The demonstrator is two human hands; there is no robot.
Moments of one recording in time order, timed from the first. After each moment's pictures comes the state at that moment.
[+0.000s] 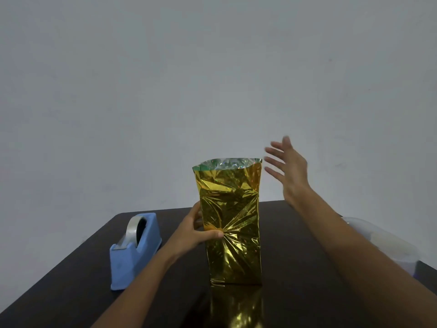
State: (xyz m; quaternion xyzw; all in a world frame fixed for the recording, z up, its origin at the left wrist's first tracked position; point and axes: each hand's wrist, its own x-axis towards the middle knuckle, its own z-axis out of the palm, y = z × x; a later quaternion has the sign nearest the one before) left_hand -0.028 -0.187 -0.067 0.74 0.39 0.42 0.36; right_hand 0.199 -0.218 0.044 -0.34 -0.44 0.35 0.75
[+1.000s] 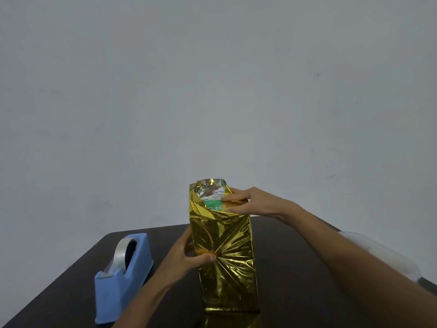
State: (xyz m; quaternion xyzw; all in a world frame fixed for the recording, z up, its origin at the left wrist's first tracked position) left_hand -0.029 -0.179 -0.075 0.74 0.39 0.42 0.35; right_hand 0.192 -0.200 0.041 -0.47 -0.80 0.22 0.28
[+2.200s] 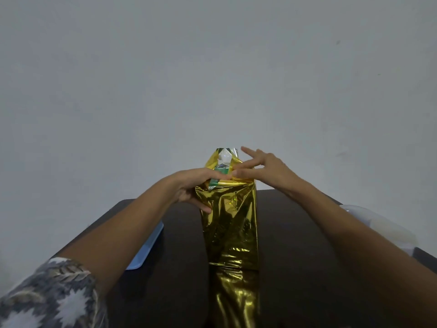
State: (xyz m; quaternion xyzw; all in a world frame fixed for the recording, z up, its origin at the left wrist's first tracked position) left_hand 0.000 -0.217 0.044 0.67 0.52 0.25 0.47; right_hand 0.192 -0.224 0.033 -0.48 -0.77 0.14 0.40
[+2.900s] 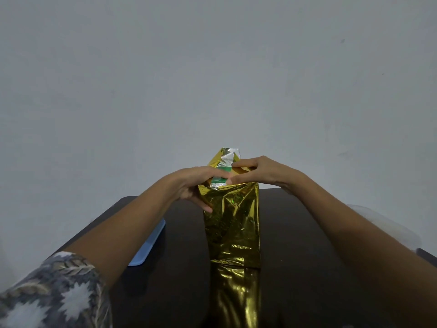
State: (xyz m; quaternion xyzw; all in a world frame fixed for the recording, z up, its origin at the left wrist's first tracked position) left_hand -0.003 -0.214 0.040 0.66 0.53 0.26 0.46; right_hand 0.179 -0.232 0.044 -0.51 -0.77 0.25 0.31
